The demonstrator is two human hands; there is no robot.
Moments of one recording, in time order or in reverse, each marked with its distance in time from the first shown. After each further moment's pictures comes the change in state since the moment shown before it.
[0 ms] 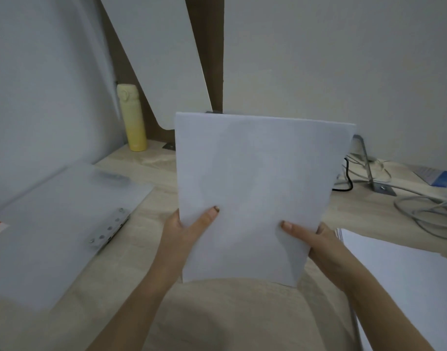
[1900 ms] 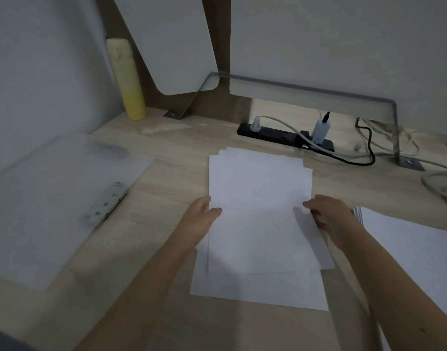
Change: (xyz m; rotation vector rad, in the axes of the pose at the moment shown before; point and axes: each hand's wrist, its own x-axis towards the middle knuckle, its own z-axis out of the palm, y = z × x) left_hand 0.043 -0.063 0.001 0.417 -0.136 -0.373; right_hand 0.070 0.053 -0.041 -0.168 0.372 0.359
